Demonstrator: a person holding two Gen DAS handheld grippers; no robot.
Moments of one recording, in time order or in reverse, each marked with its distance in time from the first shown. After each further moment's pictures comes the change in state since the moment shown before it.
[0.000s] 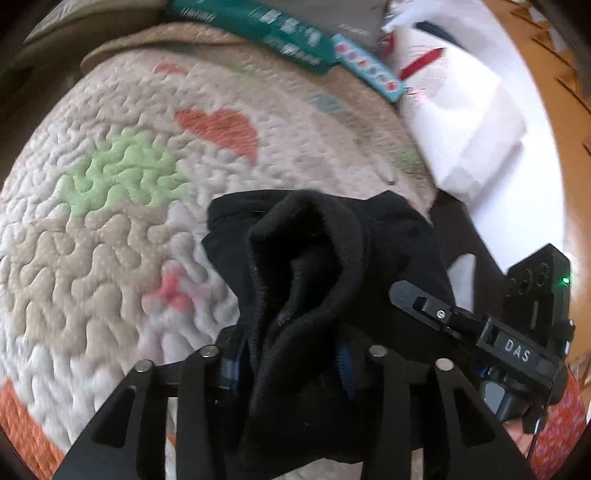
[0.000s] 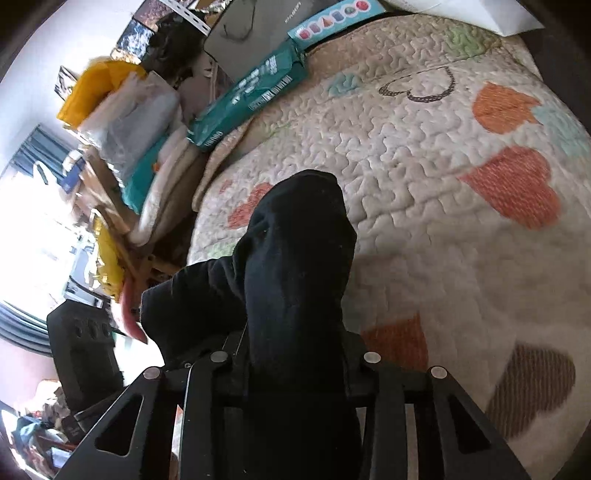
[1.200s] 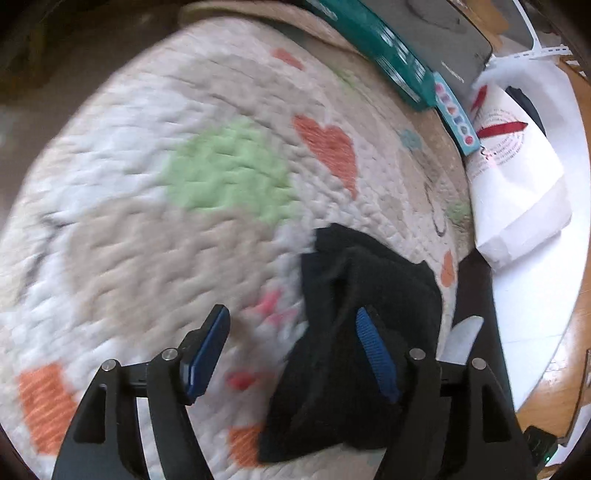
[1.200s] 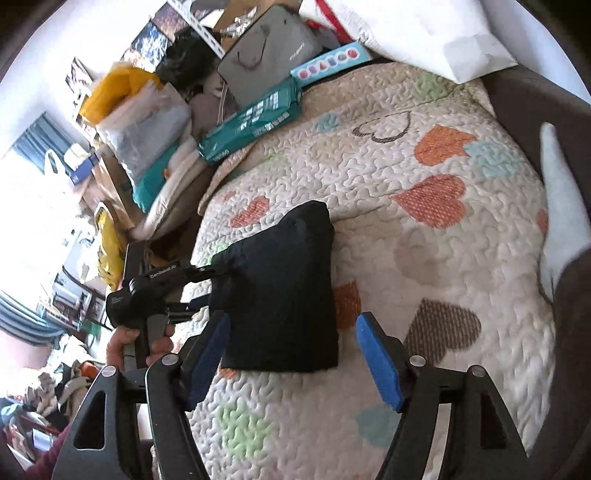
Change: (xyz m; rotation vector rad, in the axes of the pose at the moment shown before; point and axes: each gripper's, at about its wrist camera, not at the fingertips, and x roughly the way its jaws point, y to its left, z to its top) left arm -0.033 0.056 0.020 -0.303 0.029 0.078; right arm -0.136 -0.003 -0.065 -0.034 -0.103 -0.042
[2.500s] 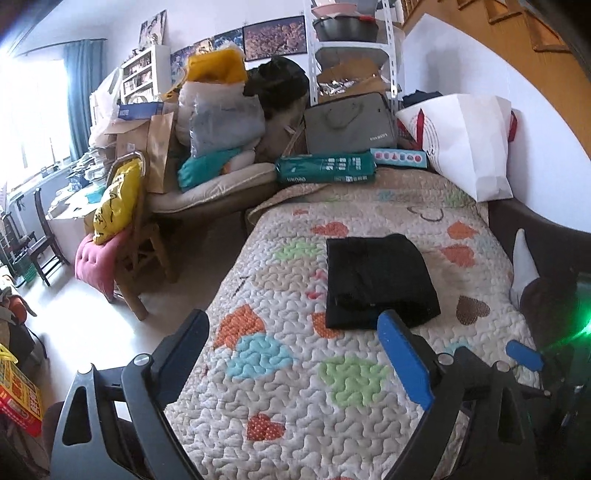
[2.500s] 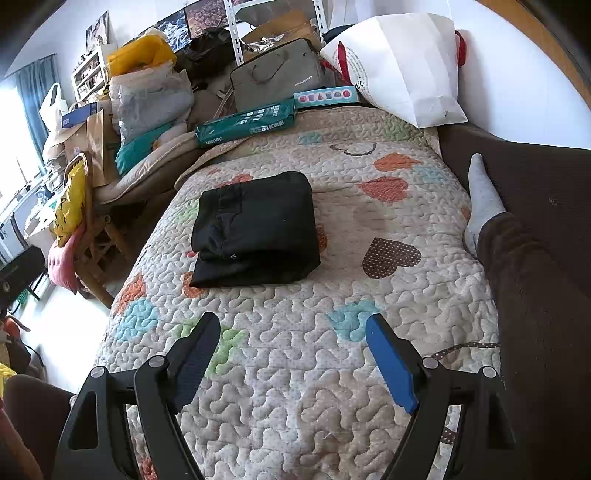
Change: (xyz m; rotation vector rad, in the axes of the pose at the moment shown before) left arm -0.176 -0.110 -0.297 0.532 -0.675 0.530; right arm -0.044 0.060 -0.138 -0.225 -0.156 -0.301
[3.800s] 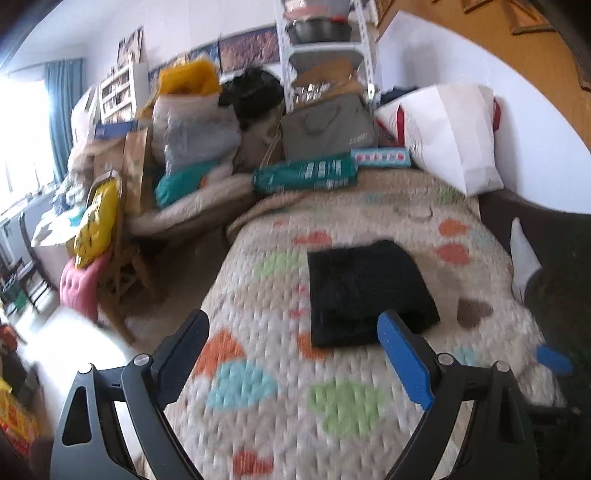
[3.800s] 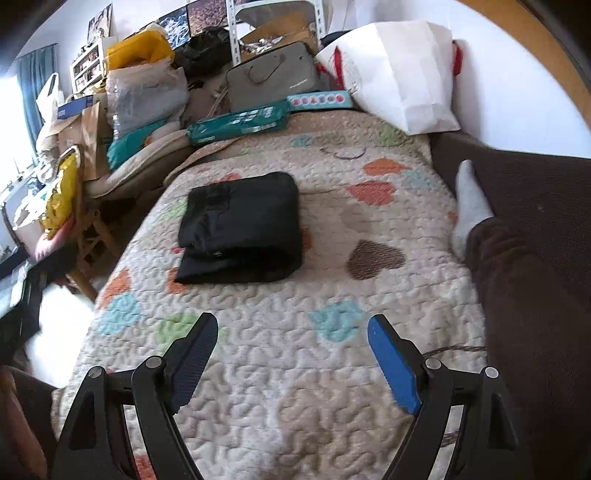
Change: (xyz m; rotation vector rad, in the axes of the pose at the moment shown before) left arm 0.043 -0.021 0.009 0.082 -0.087 -0.045; right arm -0.004 -0.009 -0.008 -0.030 -0.032 -0.101
